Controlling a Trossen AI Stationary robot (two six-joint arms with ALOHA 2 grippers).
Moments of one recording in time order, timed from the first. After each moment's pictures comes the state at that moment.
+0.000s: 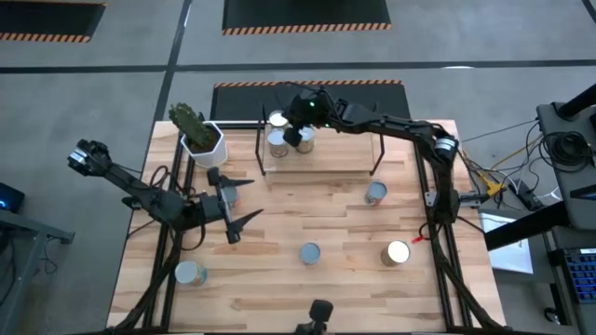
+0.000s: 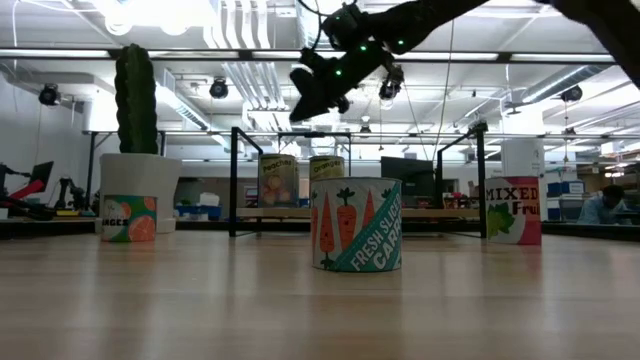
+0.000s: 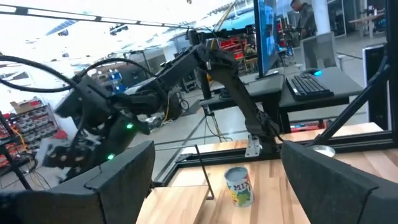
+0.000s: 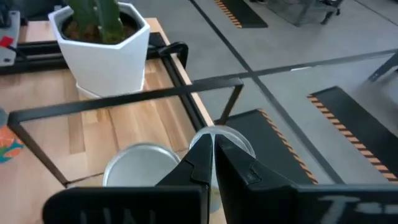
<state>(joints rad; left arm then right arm) -0.52 0.98 0.69 0.44 -0.83 0.36 -0.47 1.97 1.75 -0.22 0.00 -0.20</state>
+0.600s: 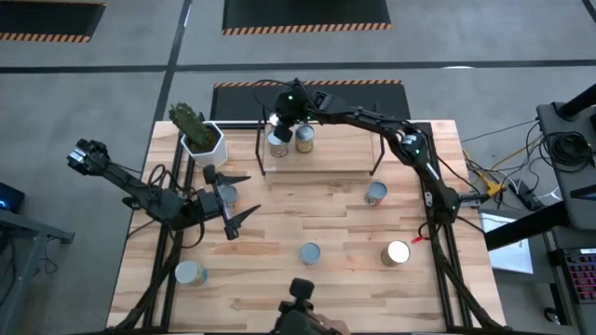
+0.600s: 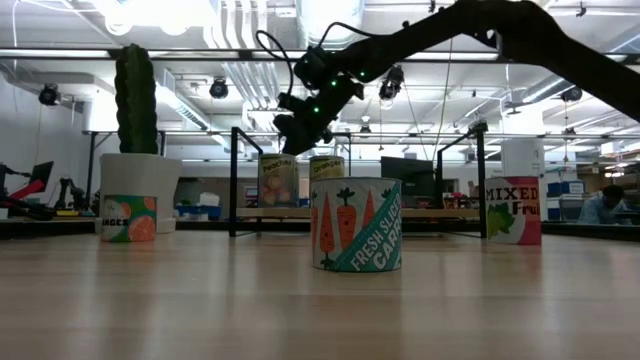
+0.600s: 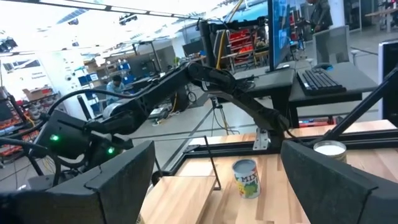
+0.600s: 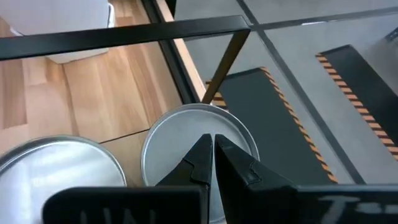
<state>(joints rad) -0.52 0.95 0.69 0.38 -0.88 0.32 -0.51 2.30 2.16 -0.50 0.00 -0.25</state>
